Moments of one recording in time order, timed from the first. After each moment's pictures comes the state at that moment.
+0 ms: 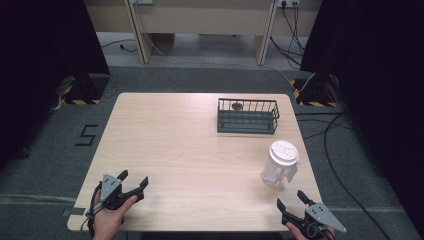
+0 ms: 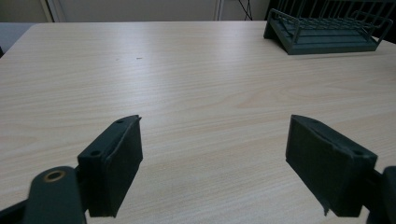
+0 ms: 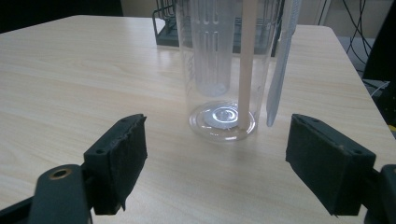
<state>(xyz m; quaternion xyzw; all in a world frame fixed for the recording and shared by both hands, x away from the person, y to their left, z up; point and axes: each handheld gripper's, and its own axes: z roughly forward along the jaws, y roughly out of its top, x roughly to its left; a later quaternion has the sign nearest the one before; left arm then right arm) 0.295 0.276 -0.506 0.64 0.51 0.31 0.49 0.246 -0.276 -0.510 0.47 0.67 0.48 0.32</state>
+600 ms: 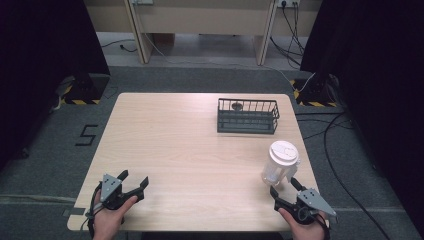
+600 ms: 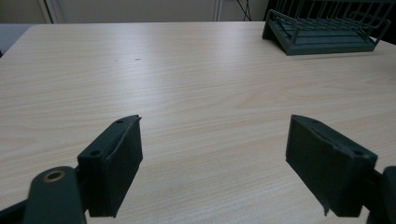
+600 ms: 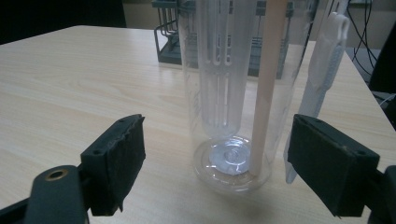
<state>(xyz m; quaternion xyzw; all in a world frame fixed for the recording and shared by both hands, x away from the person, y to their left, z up) 0.294 0.276 -0.506 0.64 0.50 0.31 0.49 0.281 -0.259 -0.500 0.46 0.67 0.49 0.32</state>
